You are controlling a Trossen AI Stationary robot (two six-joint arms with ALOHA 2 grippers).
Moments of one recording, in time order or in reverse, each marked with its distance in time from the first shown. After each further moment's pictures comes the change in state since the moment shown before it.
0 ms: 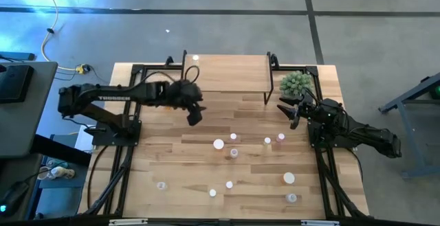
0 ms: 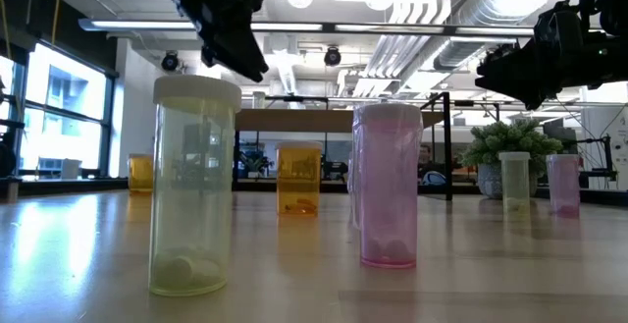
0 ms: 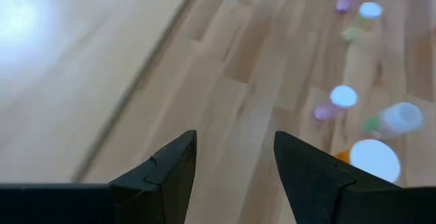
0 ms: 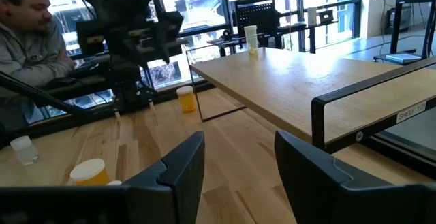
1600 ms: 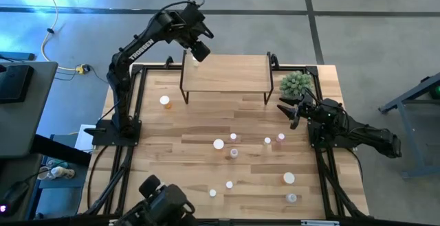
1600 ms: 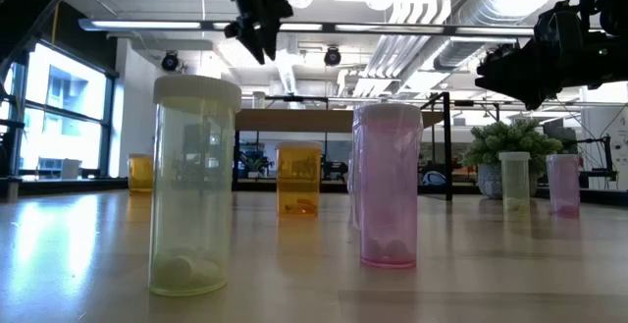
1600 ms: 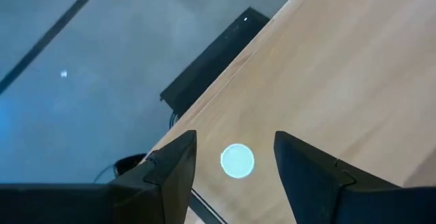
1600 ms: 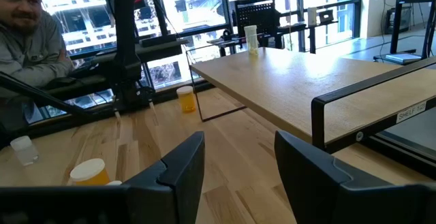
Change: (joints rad) left arm 0.503 0.642 1.284 -0.922 -0.035 0.175; right arm 0.000 0.000 0.000 0.000 0.000 0.000
